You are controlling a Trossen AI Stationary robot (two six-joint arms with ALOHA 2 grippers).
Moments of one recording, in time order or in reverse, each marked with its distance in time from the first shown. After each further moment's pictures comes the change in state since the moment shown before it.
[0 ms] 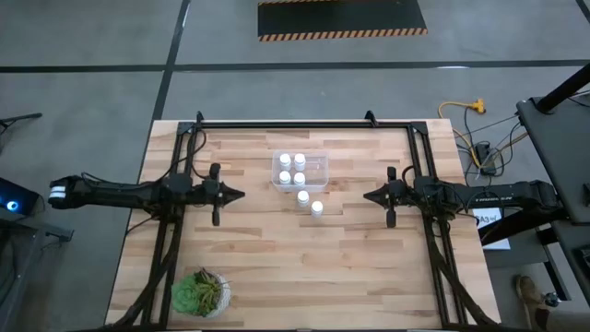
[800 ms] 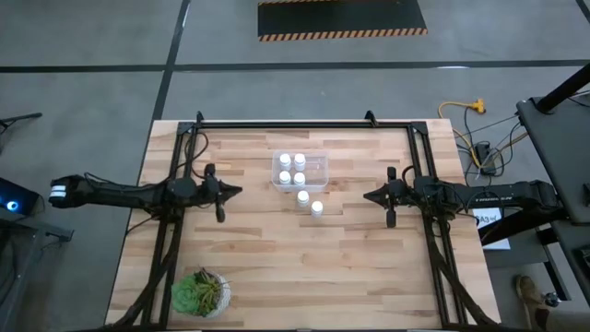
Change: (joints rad) left arm -0.014 -0.002 -0.075 -0.021 -0.207 -0.045; right arm 0.000 0.000 0.000 0.000 -0.002 0.016
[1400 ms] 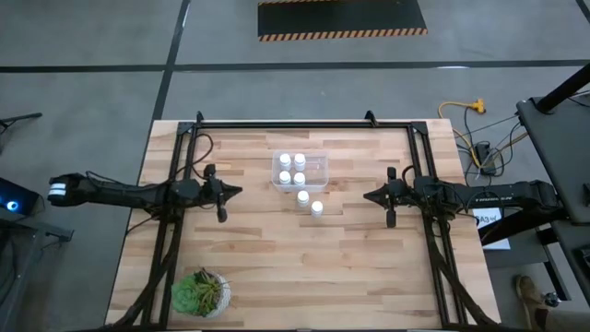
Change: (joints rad) left arm -0.001 0.065 -0.003 -0.008 -0.037 0.001; right arm 0.000 0.000 0.000 0.000 0.001 0.015
